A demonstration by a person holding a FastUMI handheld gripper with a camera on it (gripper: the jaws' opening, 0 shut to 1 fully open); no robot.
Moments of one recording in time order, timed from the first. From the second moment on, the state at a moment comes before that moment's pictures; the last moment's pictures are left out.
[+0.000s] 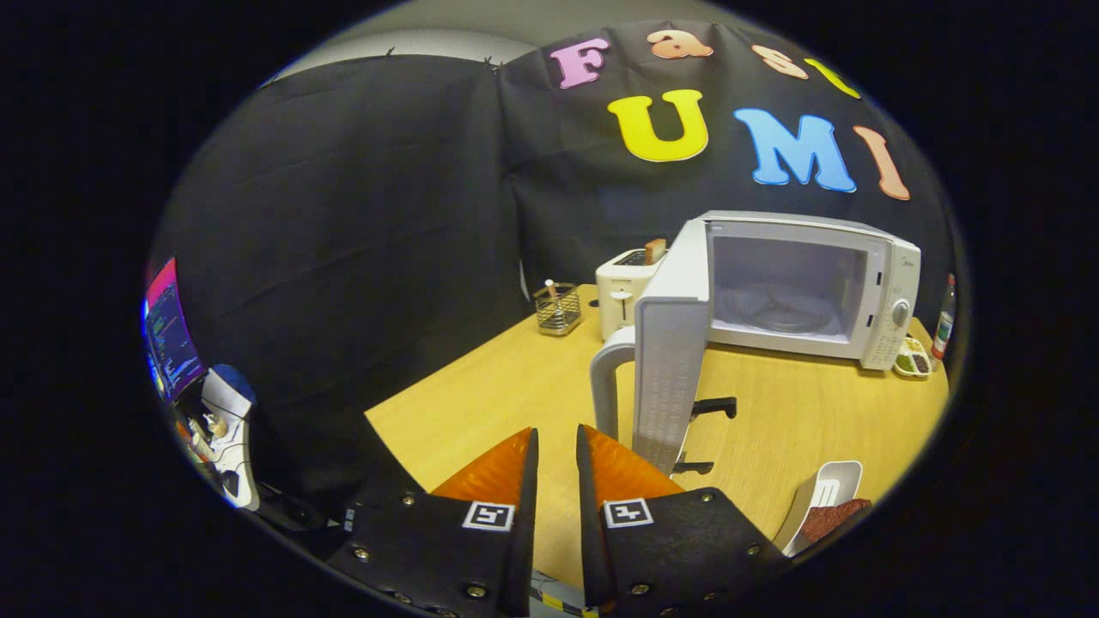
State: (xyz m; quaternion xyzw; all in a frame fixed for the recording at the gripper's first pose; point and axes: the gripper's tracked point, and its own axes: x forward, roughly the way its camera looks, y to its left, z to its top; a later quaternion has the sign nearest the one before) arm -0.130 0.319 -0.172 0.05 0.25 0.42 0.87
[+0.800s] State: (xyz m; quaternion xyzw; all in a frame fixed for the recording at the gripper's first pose) arm -0.071 0.094 -0.180 0.07 0.22 0.22 0.95
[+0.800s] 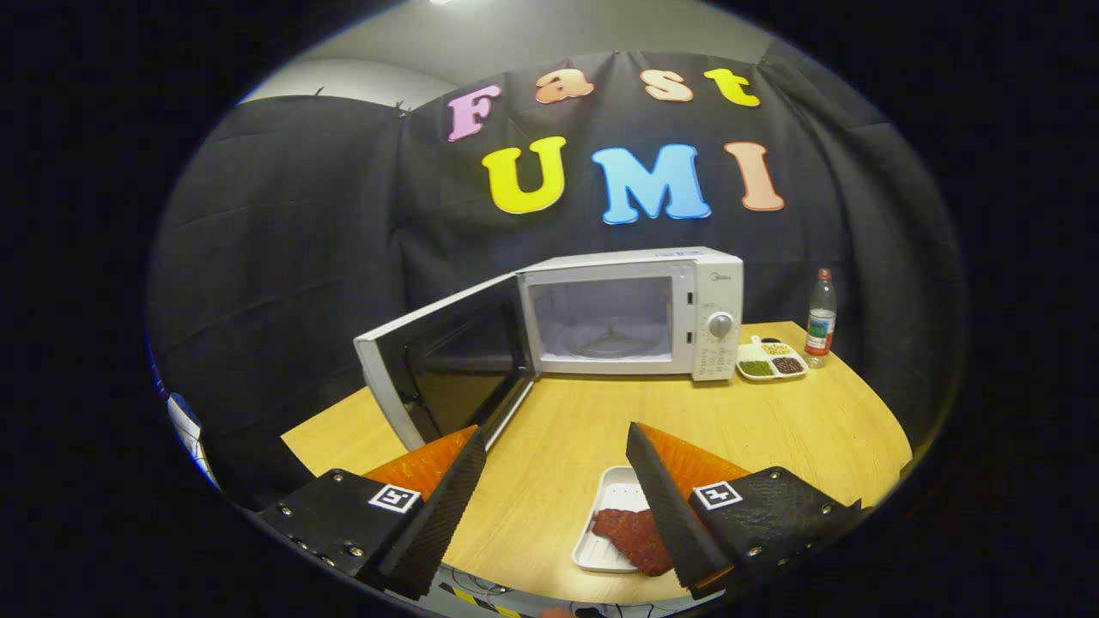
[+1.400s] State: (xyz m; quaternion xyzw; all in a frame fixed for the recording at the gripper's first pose) arm -0.087 0.030 -0.296 0.18 0.36 0.11 0.91
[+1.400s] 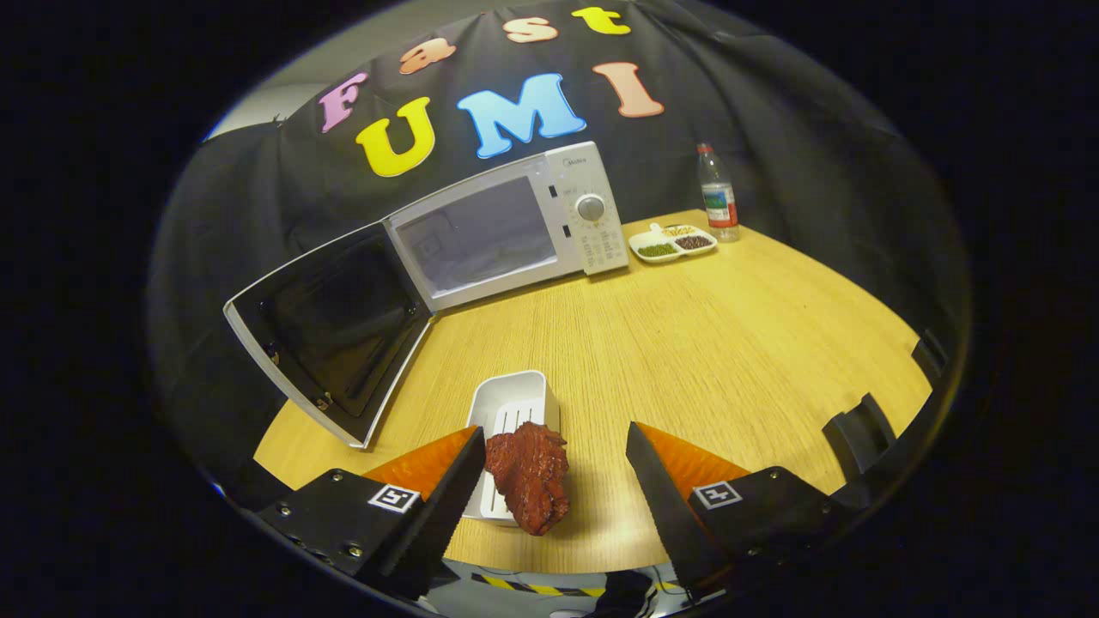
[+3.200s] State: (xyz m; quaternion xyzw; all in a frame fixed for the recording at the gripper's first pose) arm 0.068 0.109 -0.173 0.24 0.32 0.24 0.89
